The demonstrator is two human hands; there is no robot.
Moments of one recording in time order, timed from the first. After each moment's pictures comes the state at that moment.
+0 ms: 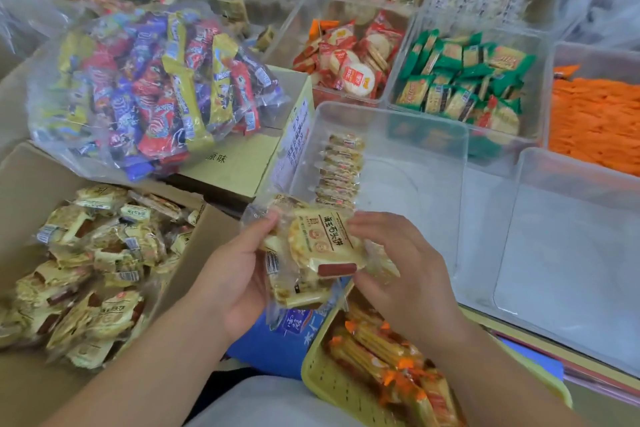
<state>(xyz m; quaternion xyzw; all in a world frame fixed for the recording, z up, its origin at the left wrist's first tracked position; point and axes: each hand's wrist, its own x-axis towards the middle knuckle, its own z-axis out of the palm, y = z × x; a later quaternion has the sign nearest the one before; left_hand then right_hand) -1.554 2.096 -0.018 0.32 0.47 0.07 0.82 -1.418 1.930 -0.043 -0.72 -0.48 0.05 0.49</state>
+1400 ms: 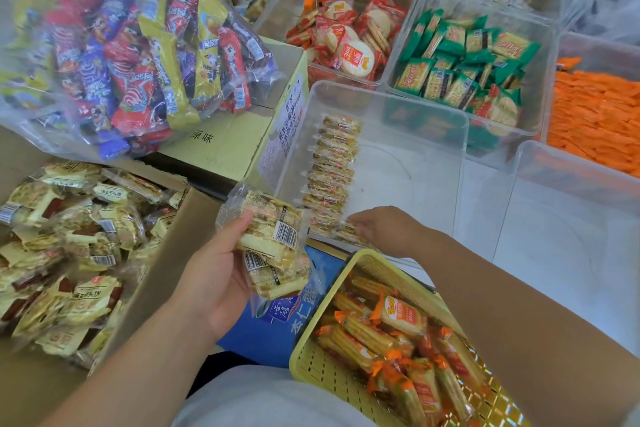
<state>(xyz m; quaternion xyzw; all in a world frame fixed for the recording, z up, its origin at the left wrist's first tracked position) -1.576 2.106 -0.060 0.30 0.49 0.11 0.81 -1.324 1.974 -0.160 -0.79 -0.44 0.42 0.05</state>
